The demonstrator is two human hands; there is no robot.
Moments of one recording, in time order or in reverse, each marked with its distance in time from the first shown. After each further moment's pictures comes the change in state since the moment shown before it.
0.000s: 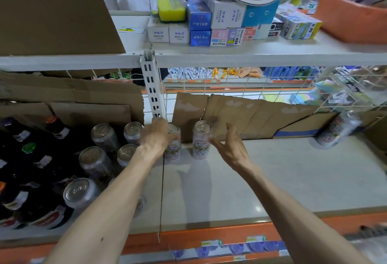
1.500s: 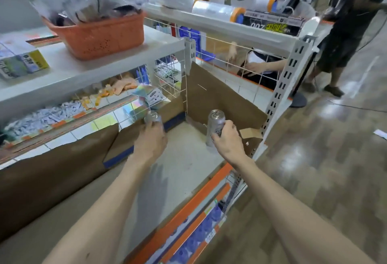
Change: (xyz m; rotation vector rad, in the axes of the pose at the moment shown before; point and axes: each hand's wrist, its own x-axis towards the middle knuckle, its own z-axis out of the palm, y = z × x) left_hand -0.071 0.542 0.158 0.001 -0.162 0.677; right_hand -0.089 0.360 -0.383 0.006 0.539 0.546
